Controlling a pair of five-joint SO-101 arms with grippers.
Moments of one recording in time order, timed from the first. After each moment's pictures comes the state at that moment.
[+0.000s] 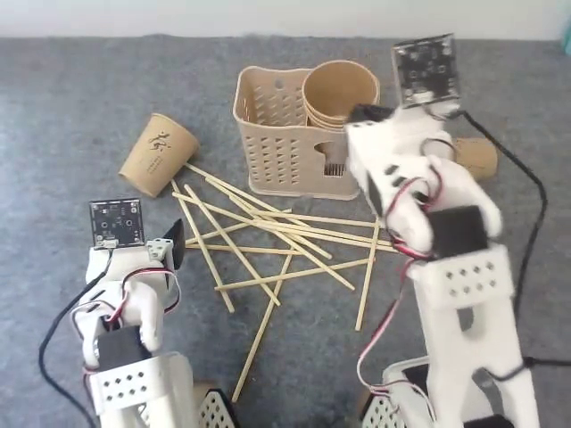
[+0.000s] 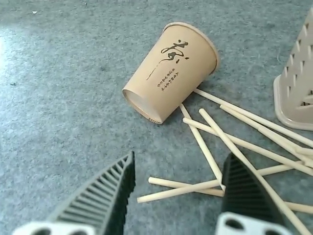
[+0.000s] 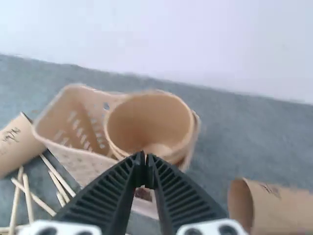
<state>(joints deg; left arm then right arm) -22.0 -85.8 84.2 50.2 -5.1 -16.5 -35.5 16.7 54.7 -1.1</state>
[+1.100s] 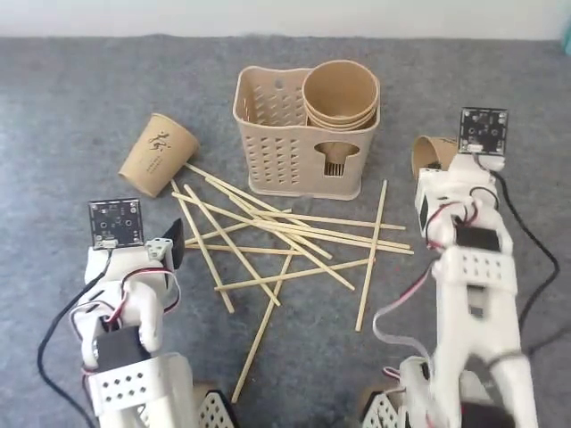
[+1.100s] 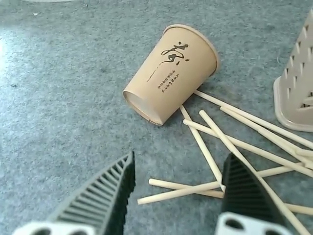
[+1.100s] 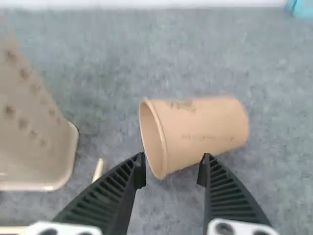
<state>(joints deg) -22.0 -85.8 84.2 49.9 -5.1 5.2 -30.0 50.7 26.4 3.6</state>
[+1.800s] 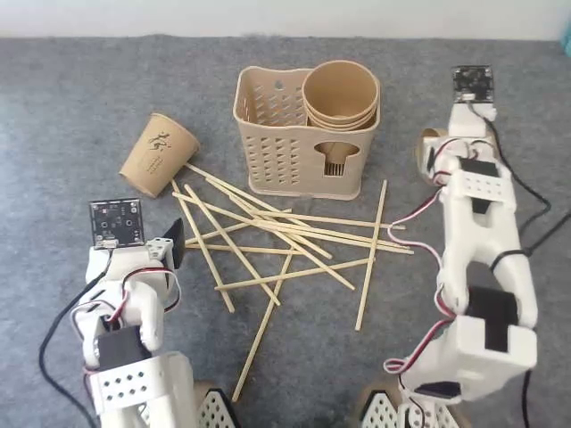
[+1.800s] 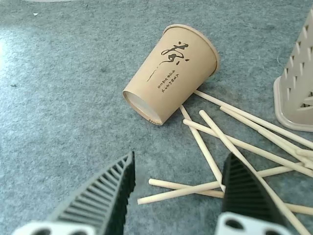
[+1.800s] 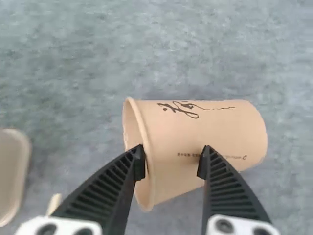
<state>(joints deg) -22.0 -85.8 84.2 49.9 -5.1 7.7 6.7 19.4 28.3 8.7</state>
